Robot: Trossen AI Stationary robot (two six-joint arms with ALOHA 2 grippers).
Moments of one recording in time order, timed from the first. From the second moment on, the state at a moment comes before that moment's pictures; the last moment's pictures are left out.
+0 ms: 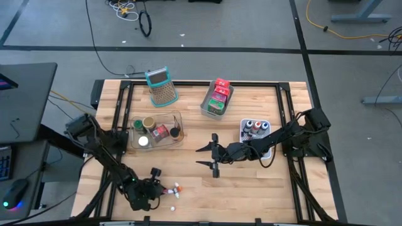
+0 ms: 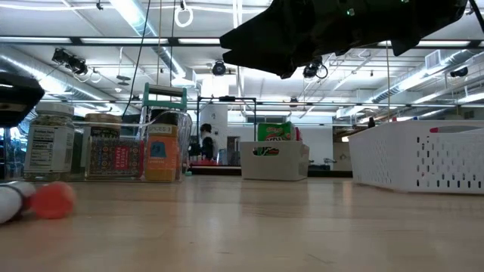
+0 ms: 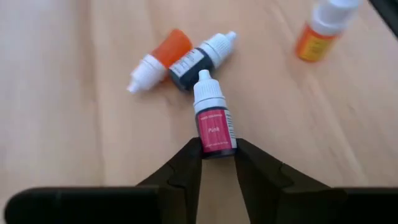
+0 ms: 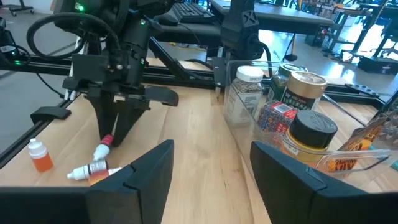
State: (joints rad) left arm -0.95 1.69 0.69 0.01 -0.51 -0.52; right arm 0.31 1.76 0.84 0.70 0.27 -0.03
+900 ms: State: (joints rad) left arm -0.60 1.69 0.92 0.01 -0.78 0.33; right arm 0.32 1.77 0.84 0.55 0.09 0.23
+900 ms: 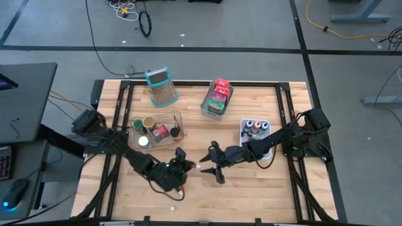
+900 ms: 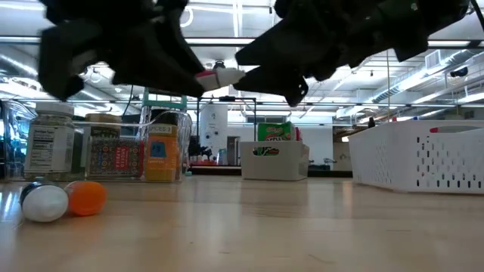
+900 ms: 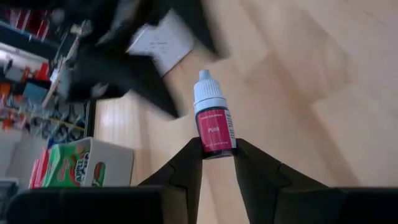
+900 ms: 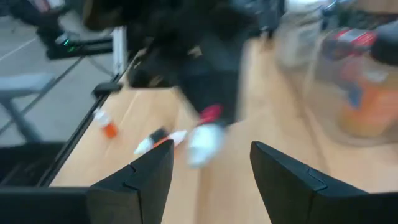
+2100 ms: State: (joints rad) left arm -0.52 1.69 0.93 0.14 -0.71 0.31; right arm 0.38 1.77 0.84 0.54 0.35 0.10
